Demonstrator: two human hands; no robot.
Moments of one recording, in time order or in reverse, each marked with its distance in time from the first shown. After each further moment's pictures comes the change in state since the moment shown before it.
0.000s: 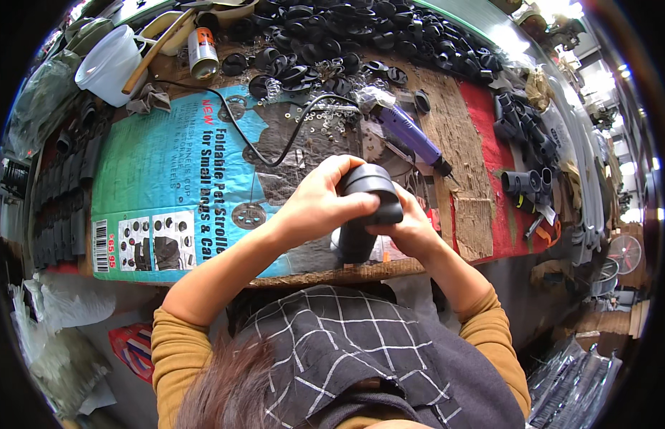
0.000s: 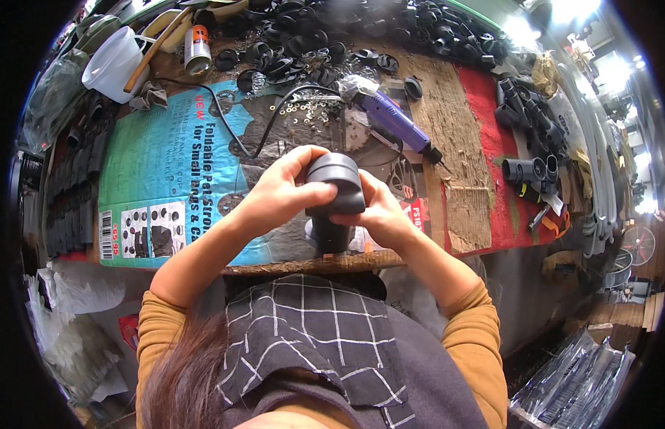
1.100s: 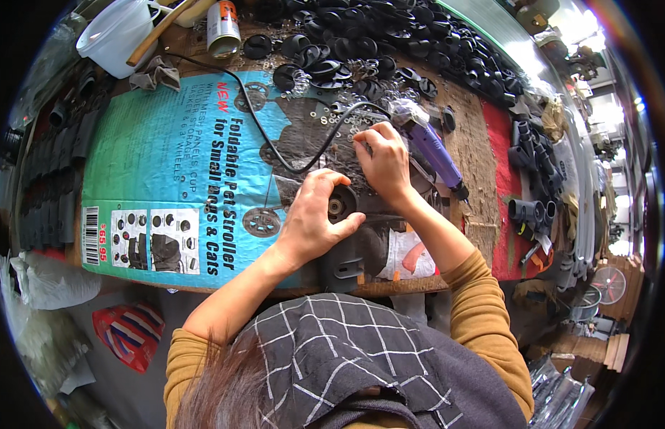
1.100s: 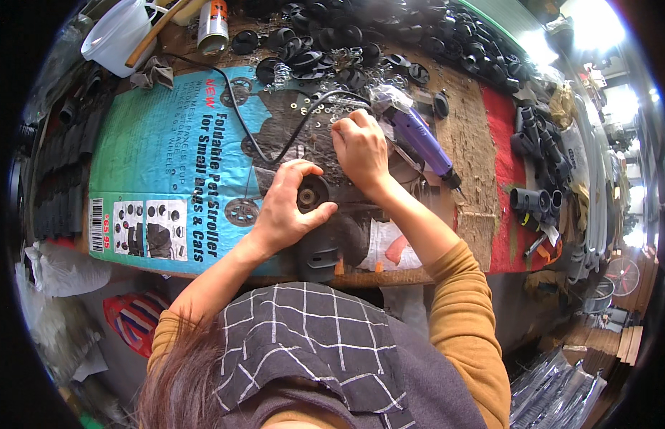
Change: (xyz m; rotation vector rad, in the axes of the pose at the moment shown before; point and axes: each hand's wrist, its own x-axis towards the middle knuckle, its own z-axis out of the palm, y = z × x) left_hand -0.008 -0.078 -0.021 0.491 0.424 0.324; right_hand 0.146 0.019 -0.009 -1.434 0.338 -0.680
